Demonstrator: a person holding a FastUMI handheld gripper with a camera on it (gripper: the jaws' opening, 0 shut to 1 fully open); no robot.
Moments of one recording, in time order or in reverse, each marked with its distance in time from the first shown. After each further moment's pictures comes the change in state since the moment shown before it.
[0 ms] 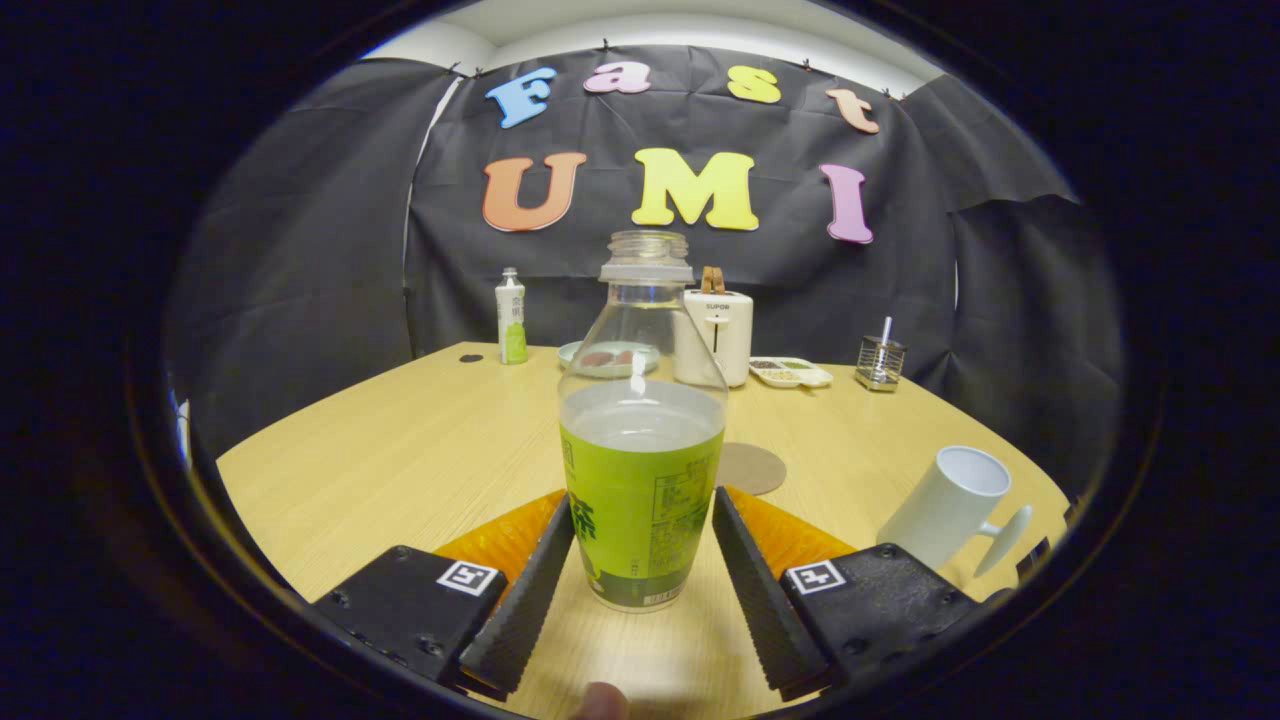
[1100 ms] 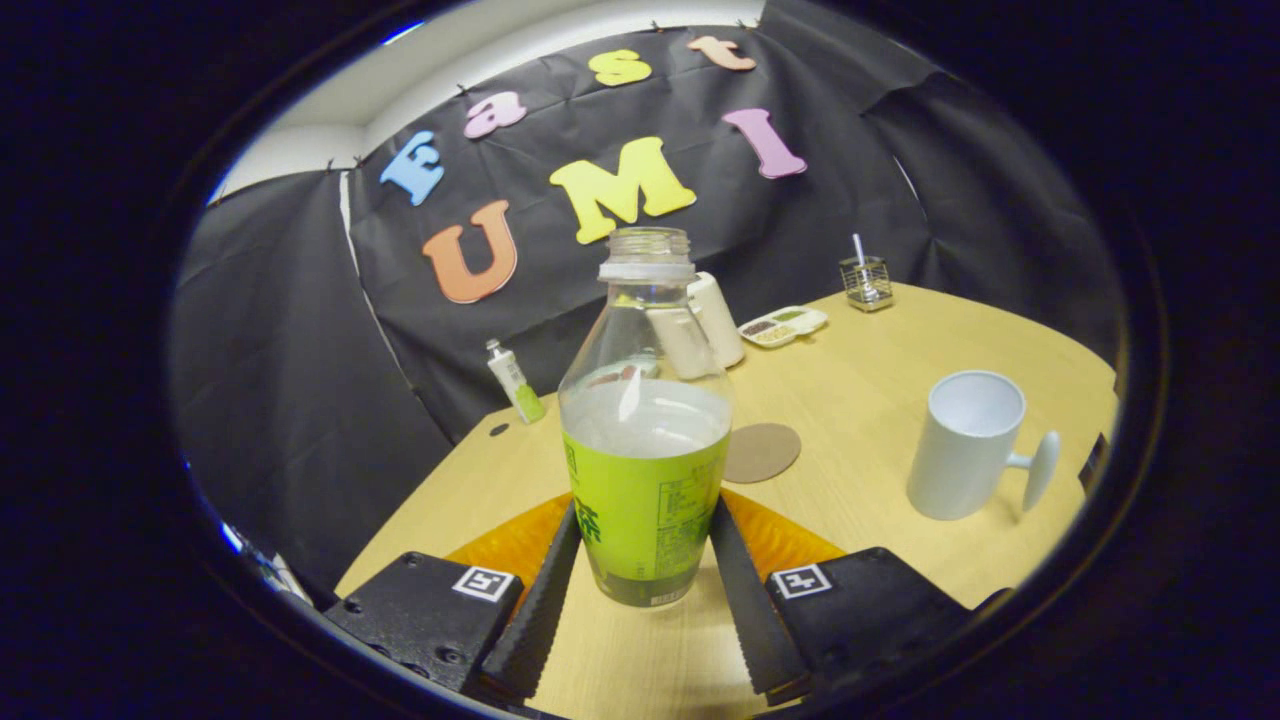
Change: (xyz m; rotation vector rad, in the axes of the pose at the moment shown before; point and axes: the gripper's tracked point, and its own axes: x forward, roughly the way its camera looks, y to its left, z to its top) arm -0.028 -0.009 0.038 0.452 0.023 0.147
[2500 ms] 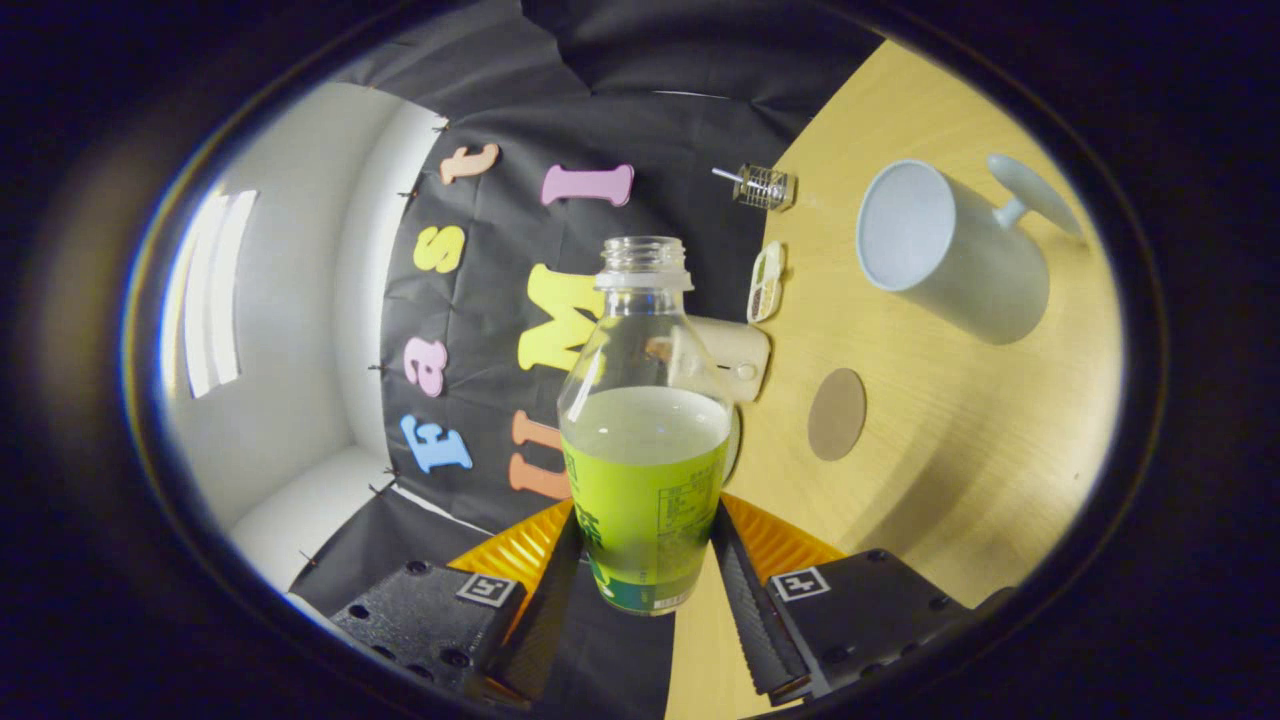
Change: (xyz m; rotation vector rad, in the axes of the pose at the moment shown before) arm -0.013 -0.004 0.069 0.871 -0.200 0.420
